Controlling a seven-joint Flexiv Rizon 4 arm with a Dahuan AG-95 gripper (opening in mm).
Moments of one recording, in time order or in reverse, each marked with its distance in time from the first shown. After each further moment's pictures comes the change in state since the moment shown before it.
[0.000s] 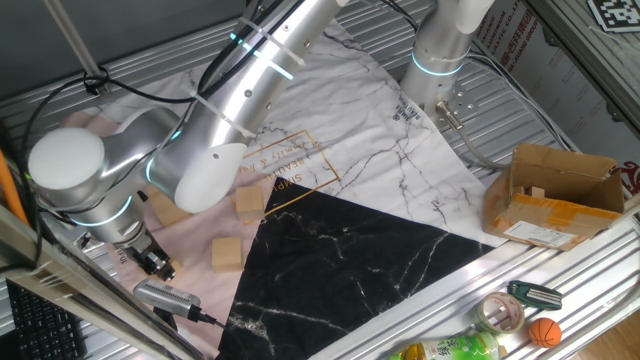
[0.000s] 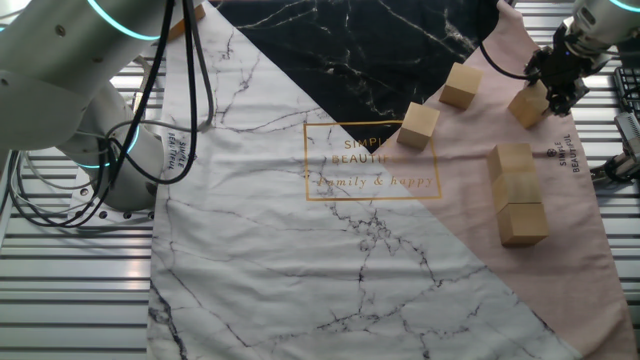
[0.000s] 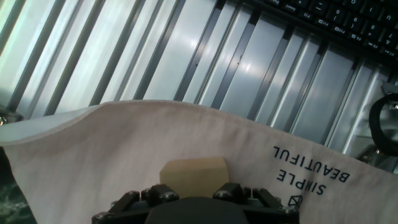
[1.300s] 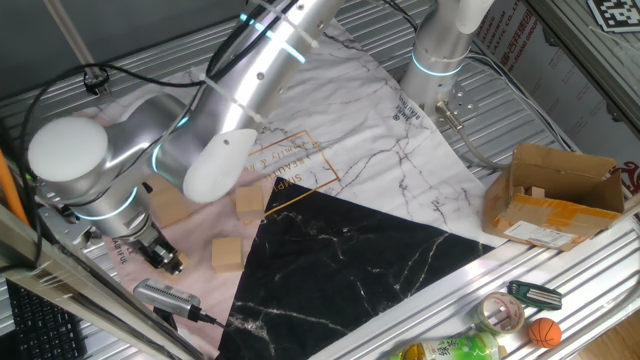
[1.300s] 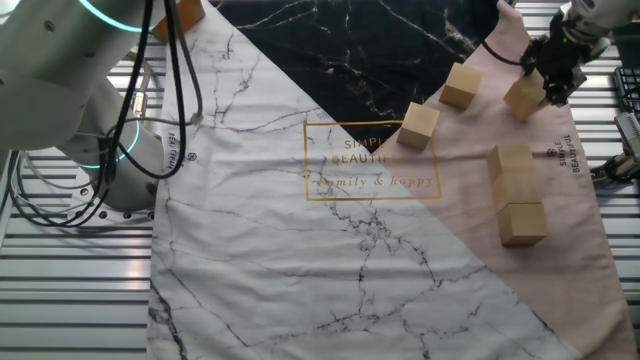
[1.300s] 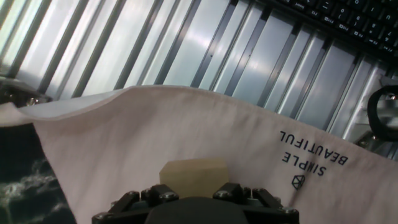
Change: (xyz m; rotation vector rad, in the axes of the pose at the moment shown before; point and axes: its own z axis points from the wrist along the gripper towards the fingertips) arm 0.015 0.018 -0.035 0.002 0.020 -0.023
